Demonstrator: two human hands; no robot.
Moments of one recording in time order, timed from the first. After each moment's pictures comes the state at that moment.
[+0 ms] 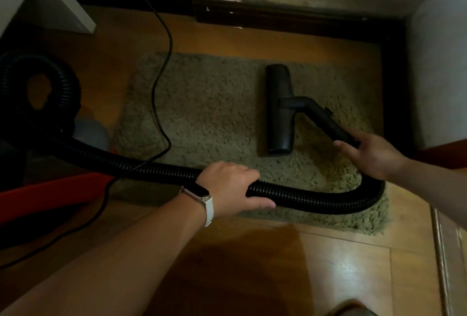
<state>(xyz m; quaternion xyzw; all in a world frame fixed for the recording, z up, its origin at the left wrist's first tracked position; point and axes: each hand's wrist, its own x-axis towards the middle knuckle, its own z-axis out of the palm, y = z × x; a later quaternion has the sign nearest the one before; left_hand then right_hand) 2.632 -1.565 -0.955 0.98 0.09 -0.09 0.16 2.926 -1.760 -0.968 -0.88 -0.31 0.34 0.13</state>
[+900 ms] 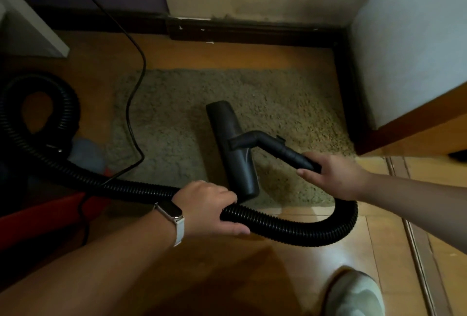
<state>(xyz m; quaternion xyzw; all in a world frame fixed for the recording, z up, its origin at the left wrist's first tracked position) 2.571 -1.557 -0.934 0.98 -0.02 -0.10 0.19 2.824 -1.780 -0.923 -0.84 -0.45 0.29 0.07</state>
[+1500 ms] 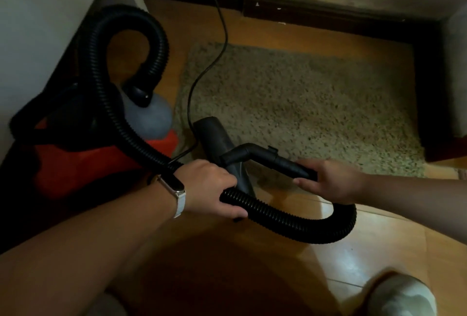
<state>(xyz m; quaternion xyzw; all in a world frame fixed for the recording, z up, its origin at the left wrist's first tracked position) 2.460 -1.489 -0.920 0.98 0.01 -0.14 0.15 2.715 -1.688 -0.939 -0.76 -0.54 0.36 0.02</state>
